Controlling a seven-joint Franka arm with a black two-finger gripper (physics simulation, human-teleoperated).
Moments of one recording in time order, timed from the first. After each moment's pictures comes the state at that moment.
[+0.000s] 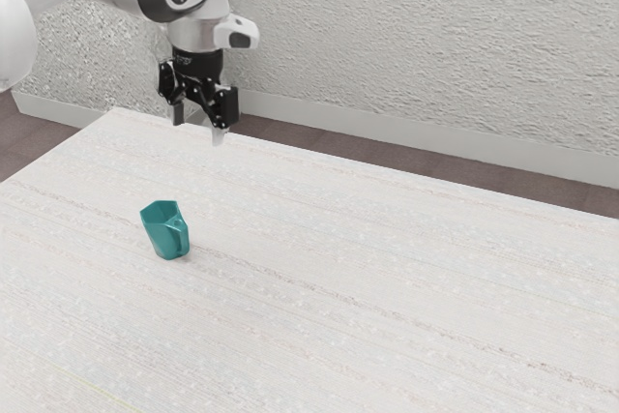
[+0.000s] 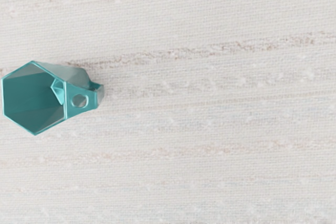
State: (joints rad) arm -0.02 0.19 -0.07 -1.44 0.16 1.47 0.03
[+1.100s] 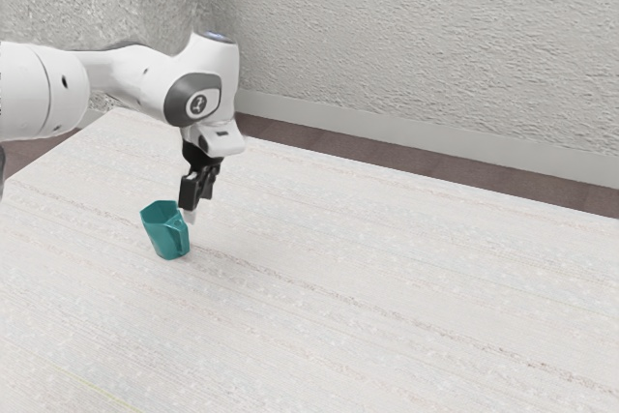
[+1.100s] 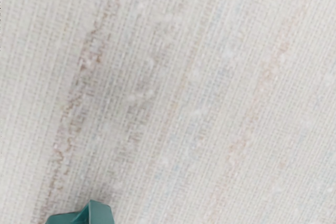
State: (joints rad) arm 0.05 0.35 -0.04 -1.69 0.21 1.80 1.19
